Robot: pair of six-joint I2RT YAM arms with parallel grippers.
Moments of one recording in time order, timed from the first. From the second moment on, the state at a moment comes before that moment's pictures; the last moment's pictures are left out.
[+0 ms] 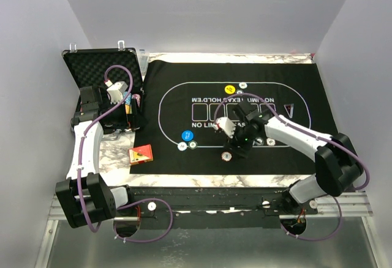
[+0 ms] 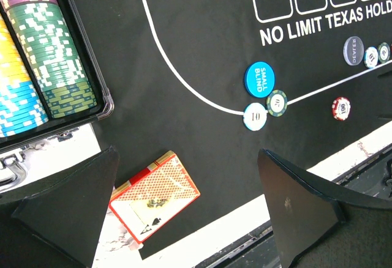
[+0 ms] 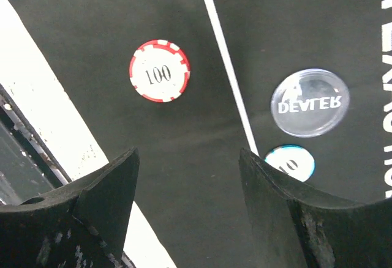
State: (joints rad) left arm 0.24 1.21 0.97 -0.70 0.69 0.14; right arm 0.59 1.49 0.97 -0.75 -0.29 -0.59
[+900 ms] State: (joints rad) left arm 0.24 1.21 0.97 -0.70 0.69 0.14; right arm 0.80 1.63 0.94 -0.60 -0.14 -0.47
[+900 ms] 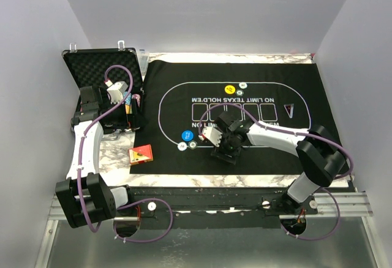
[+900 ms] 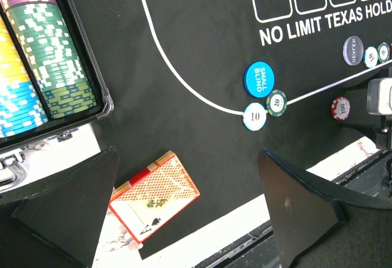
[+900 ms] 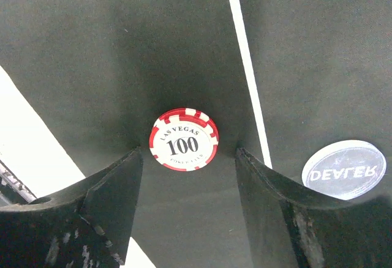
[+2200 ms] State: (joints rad) left arm 0.24 1.21 0.97 -0.71 0.69 0.14; right arm 0.81 1.80 1.26 -0.58 -0.16 -0.45
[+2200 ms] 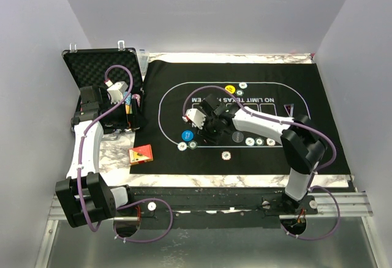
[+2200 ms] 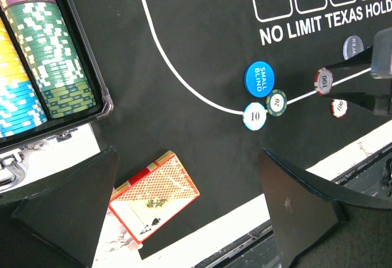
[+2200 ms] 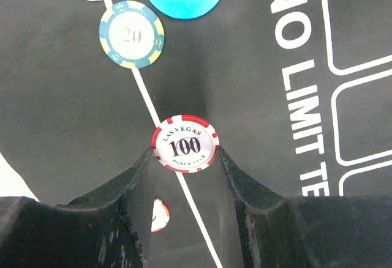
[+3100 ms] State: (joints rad) left arm 0.24 1.22 0.97 -0.70 0.69 0.15; right arm 0.86 1.94 1.34 -0.55 -0.19 -0.45
